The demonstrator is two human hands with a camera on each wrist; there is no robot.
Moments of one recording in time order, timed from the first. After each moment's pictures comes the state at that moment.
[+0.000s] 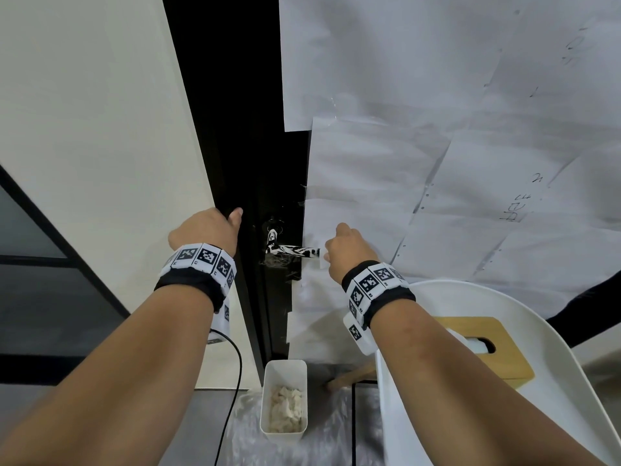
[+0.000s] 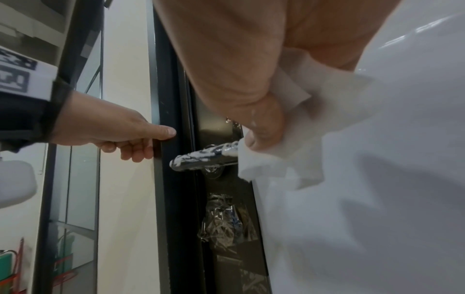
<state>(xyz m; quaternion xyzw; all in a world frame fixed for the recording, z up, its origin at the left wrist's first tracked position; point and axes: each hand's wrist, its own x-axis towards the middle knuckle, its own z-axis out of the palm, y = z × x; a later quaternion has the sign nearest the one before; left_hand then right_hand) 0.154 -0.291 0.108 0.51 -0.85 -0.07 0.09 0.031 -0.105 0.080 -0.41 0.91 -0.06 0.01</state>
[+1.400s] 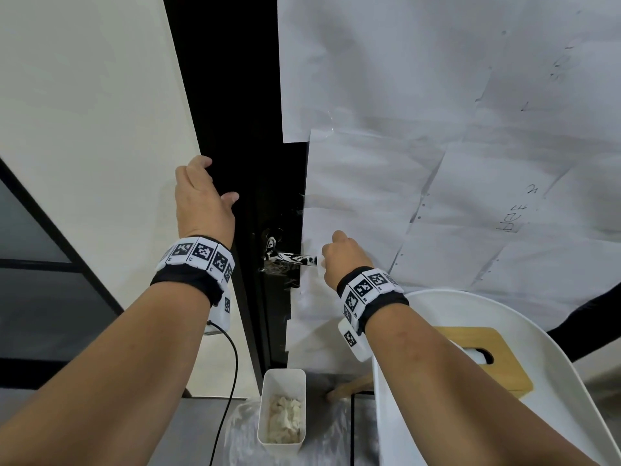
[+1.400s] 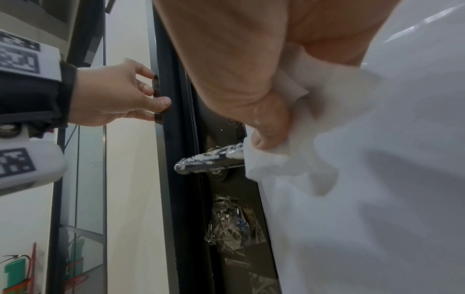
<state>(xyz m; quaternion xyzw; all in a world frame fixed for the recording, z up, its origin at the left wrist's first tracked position) 0.149 -0.289 0.130 0.36 -0.79 -0.17 0.46 0.034 -0.107 0.086 -0.41 0.91 -0.05 0.02</state>
